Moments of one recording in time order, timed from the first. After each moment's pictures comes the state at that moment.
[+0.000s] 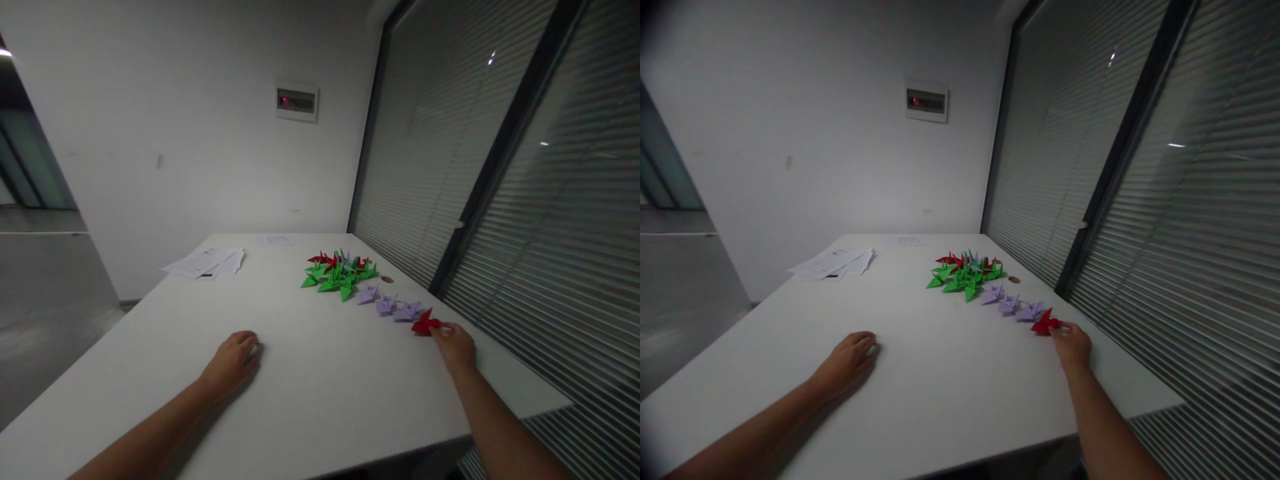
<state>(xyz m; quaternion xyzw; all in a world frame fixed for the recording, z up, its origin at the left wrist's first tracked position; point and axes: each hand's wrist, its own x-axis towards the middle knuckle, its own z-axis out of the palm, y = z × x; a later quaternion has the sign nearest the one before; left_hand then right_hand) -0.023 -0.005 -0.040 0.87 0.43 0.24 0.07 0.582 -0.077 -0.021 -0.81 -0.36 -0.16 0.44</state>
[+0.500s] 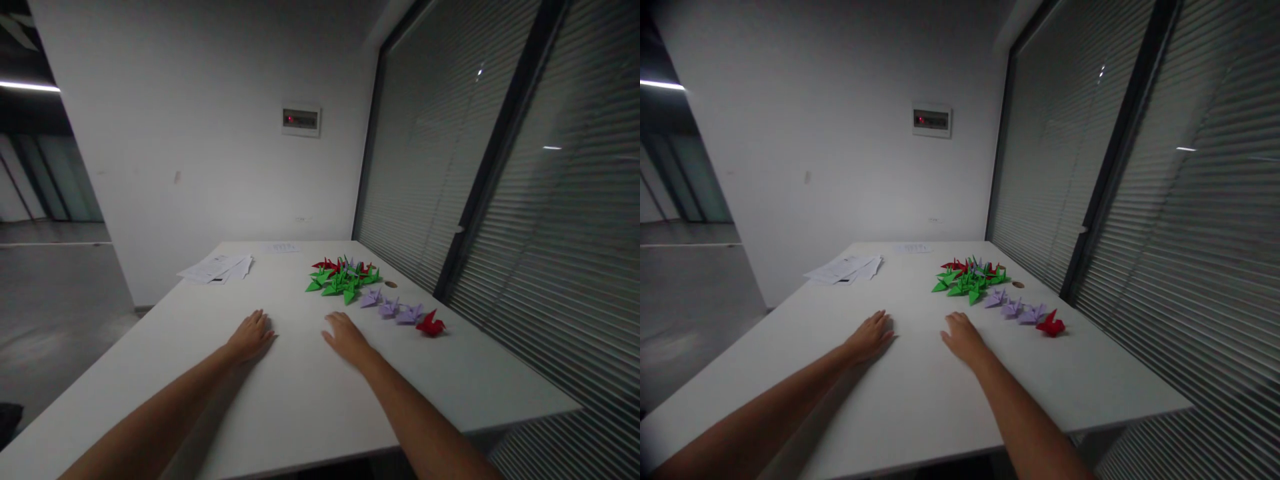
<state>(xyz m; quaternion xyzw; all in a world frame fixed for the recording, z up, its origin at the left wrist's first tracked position) -0.005 0.054 -0.047 0.87 0.47 0.16 0.01 0.321 -0.031 0.005 -0.58 -0.77 -0.01 0.27</state>
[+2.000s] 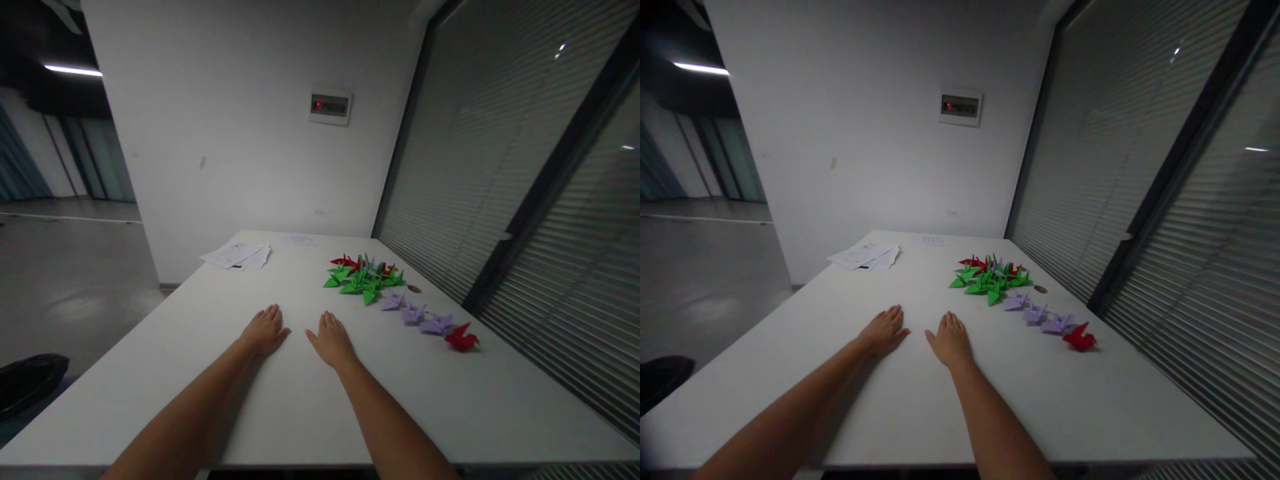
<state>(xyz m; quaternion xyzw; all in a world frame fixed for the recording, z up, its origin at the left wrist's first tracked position) -0.017 0.037 -0.045 0.86 0.50 0.09 0.02 0.224 -0.005 -0.035 -0.66 -0.74 0.02 0.10</state>
